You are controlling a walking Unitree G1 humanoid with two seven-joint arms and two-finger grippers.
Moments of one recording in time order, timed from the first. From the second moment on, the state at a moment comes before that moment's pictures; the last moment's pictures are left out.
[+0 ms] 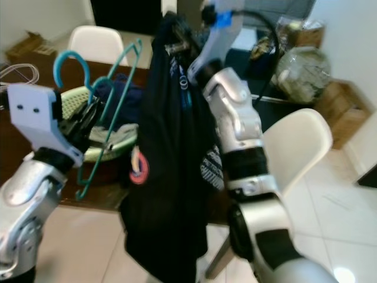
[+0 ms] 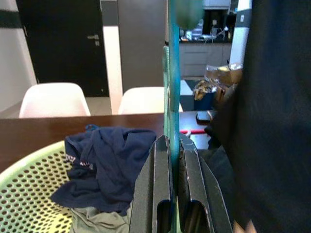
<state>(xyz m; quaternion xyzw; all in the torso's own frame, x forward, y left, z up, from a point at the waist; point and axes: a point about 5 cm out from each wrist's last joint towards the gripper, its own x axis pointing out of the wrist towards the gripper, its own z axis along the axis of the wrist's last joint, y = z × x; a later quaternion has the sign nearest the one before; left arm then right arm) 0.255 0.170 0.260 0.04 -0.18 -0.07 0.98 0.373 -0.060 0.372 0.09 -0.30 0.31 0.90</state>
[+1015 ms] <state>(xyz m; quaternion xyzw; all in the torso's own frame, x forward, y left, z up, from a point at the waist) 0.249 0.164 0.257 0.04 -0.18 -0.06 0.98 0.409 -0.057 0.302 -0.16 -0.22 0.11 0.95</state>
